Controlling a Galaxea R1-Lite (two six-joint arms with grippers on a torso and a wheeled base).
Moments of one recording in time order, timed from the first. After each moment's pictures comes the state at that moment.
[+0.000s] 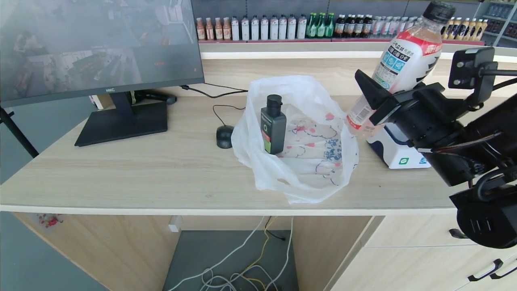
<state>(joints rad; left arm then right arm) 0.00 0.00 0.00 0.00 0.00 0.00 0.38 1.75 -0.79 -1.54 0.09 -0.09</state>
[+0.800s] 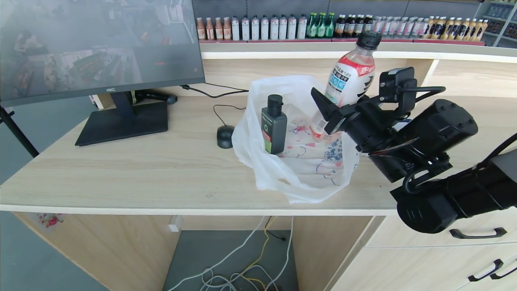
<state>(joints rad) 0.00 0.00 0.00 0.00 0.00 0.00 0.45 1.97 -0.96 -1.53 0.09 -0.09</state>
